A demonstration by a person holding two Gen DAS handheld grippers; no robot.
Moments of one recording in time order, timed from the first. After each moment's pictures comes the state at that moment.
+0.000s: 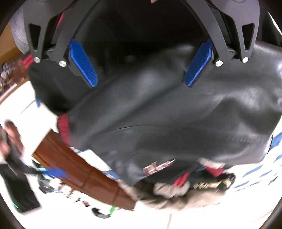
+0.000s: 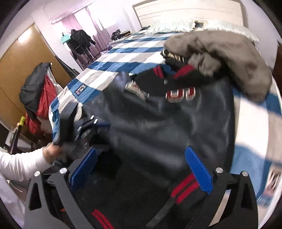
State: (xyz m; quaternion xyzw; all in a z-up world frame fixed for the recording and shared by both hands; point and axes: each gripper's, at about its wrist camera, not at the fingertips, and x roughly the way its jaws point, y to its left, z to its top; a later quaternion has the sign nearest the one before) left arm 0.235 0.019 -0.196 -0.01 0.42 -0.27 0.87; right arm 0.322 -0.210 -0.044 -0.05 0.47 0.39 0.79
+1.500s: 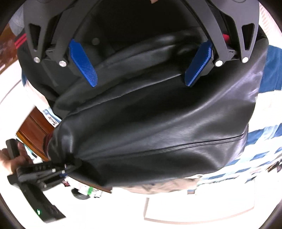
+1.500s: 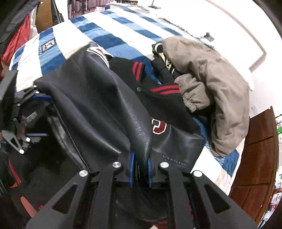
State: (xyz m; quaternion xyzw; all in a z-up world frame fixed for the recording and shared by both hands) left arm 0.265 0.080 -0.182 -0.05 0.38 -0.17 0.91; right arm 0.406 -0.113 -0.061 -0.33 0.48 0.29 0.76
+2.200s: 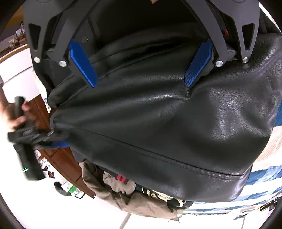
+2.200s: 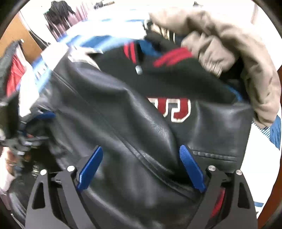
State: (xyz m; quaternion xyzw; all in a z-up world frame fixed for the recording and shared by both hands) left arm 0.292 0.111 -0.224 -0.14 0.46 -0.17 0.86; right arm 0.432 -0.145 -0.114 -0.14 0.52 0.32 0.78
